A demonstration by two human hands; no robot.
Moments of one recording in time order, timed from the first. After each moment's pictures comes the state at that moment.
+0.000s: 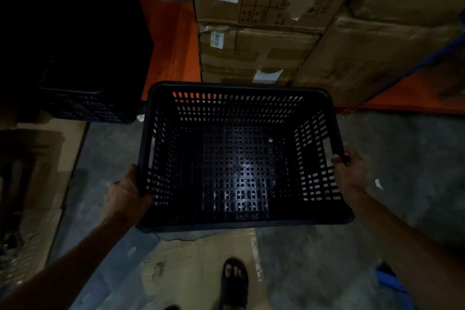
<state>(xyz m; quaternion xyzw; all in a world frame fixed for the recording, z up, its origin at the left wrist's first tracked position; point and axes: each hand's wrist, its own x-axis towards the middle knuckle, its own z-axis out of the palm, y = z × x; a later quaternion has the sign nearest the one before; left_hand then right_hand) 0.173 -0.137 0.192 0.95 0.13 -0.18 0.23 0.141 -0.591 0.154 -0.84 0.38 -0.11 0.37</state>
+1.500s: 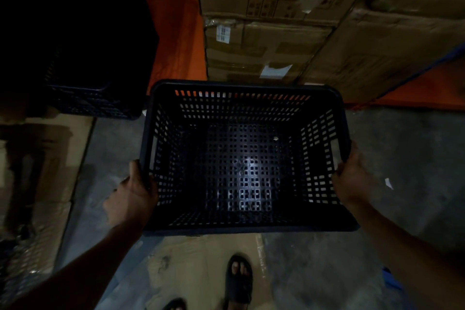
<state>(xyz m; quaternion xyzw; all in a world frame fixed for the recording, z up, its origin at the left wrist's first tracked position) 0.170 -0.144 0.160 0.98 0.15 -0.09 0.11 0.139 -0.566 0.168 -0.93 0.30 -0.05 0.22</state>
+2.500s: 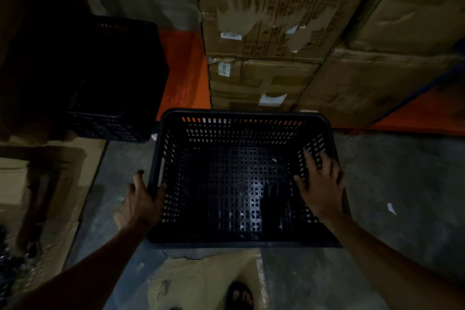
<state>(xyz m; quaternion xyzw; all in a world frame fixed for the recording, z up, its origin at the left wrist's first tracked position) 0.183 -0.153 0.182 0.96 0.20 -0.13 0.16 0.153 -0.547 0.176 -0.98 0.16 0.06 0.07</state>
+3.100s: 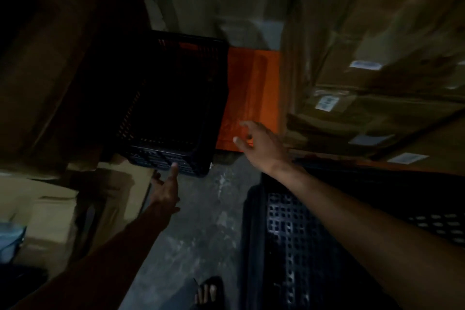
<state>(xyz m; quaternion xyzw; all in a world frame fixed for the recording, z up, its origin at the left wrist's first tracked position) 0.391 -0.001 0.127 0.68 0.42 -0.14 0.58 0.453 -0.224 0.172 -0.93 -0.05 0.08 0.34</state>
